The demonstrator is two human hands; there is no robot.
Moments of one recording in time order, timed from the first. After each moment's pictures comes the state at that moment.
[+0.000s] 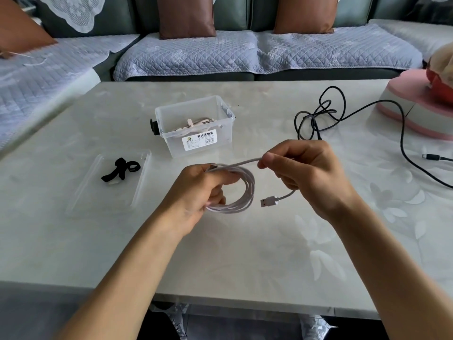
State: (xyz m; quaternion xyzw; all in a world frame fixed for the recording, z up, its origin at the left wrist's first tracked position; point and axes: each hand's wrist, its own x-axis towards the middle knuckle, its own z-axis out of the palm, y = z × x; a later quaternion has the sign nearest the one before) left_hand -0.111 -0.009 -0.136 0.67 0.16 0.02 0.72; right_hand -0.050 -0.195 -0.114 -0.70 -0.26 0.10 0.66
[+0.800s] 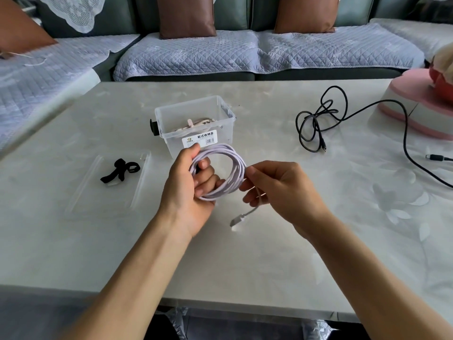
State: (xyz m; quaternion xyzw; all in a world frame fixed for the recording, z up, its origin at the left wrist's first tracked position) left_hand -0.105 -0.012 -0.130 0.42 0.22 0.08 0.88; right_hand -0.062 -0.164 -0.139 -0.74 -0.15 0.15 0.64
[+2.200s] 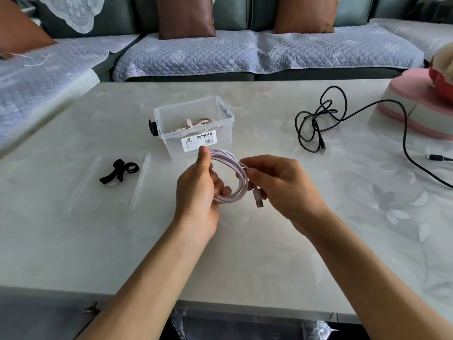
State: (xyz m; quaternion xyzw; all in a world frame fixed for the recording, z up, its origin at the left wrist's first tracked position) left_hand -0.095 -0.034 -0.139 0.47 0.29 0.18 0.81; right_hand -0.054 -0.164 -0.142 -0.75 -0.17 0.12 0.62
